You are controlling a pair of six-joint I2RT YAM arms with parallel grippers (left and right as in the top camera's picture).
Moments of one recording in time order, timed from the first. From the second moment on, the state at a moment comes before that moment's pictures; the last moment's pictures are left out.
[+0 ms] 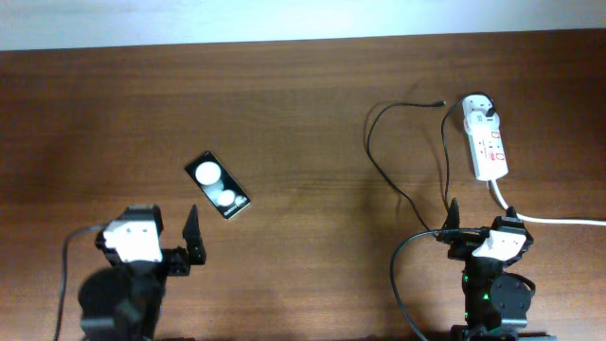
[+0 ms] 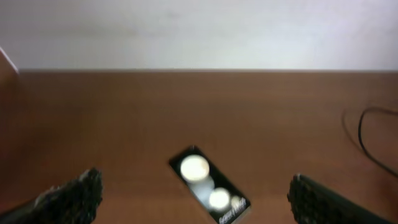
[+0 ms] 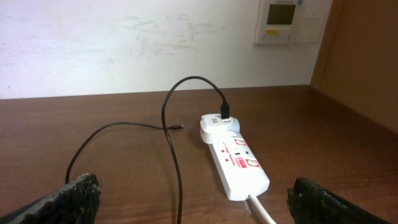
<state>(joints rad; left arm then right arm) 0.00 0.40 0.66 -0.58 0.03 0.00 -0.10 0.01 0.01 -0.06 0.11 -0.01</state>
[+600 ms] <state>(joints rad) 0.00 1.37 1.31 -1.20 0.31 -0.25 -0.10 0.01 0.01 -0.06 0.11 -0.01</state>
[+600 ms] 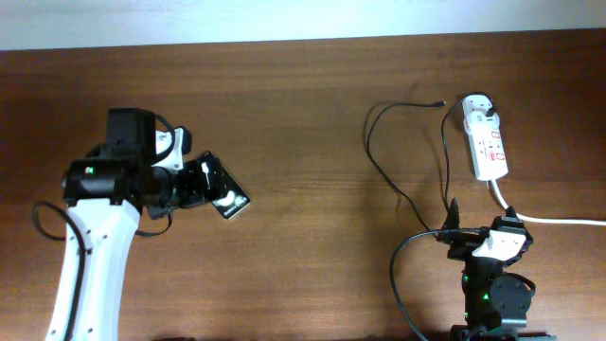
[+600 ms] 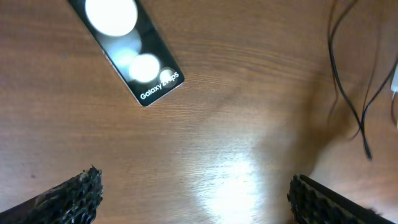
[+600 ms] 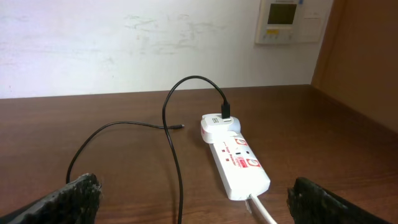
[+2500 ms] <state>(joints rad) -0.10 2.05 1.39 -0.88 -0.02 -0.79 -0.10 0.01 0.01 -0.06 0.11 -0.01</state>
